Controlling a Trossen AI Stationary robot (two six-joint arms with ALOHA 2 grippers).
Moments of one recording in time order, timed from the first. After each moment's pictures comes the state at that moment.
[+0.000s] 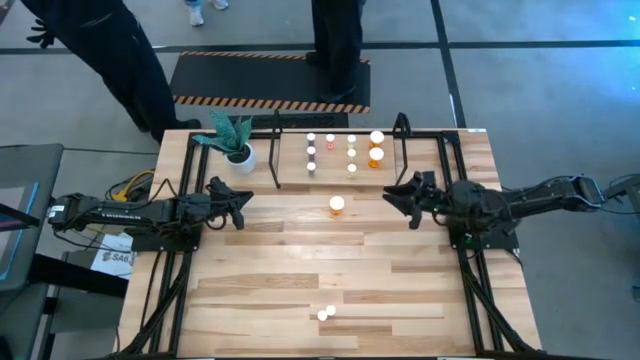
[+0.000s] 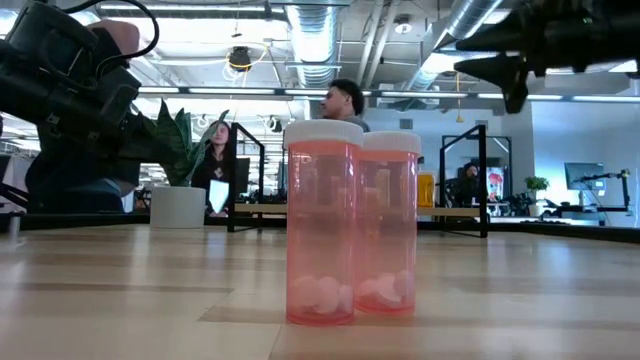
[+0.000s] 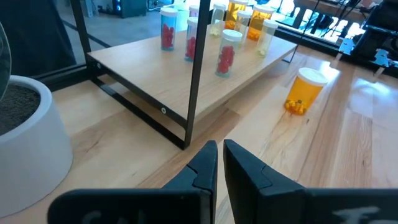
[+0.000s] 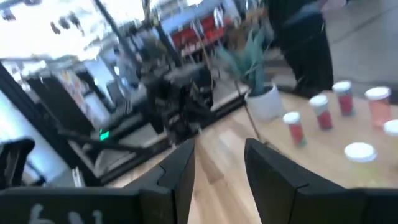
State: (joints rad) left arm 0.06 0.43 0.02 0.06 -0.48 -0.36; right arm 0.05 0.61 0.22 0.47 0.30 0.47
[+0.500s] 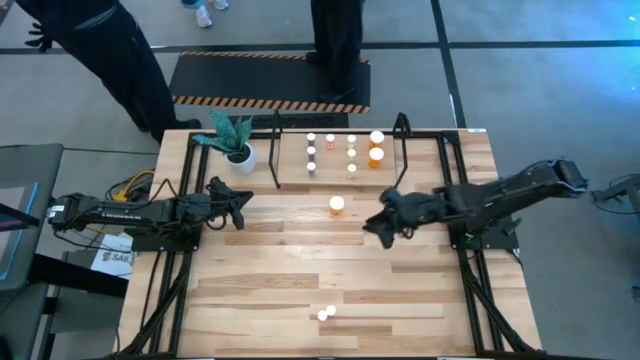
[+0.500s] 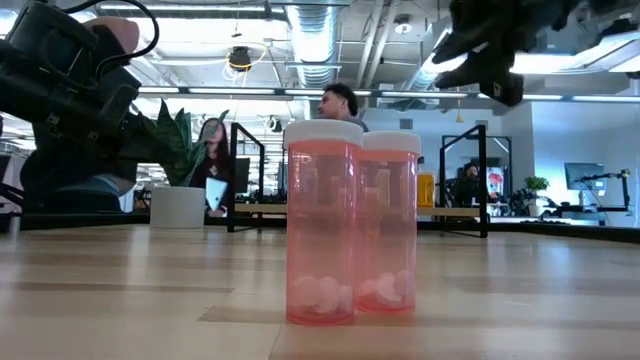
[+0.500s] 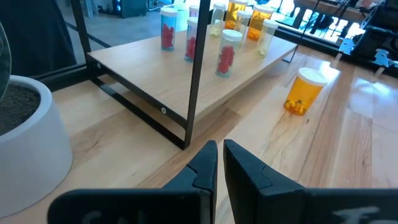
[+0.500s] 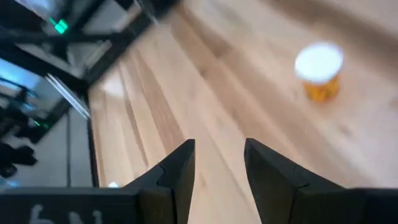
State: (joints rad) left arm 0.06 0.43 0.02 0.06 -0.48 -0.36; right arm 0.16 1.04 0.71 -0.19 0.15 0.81
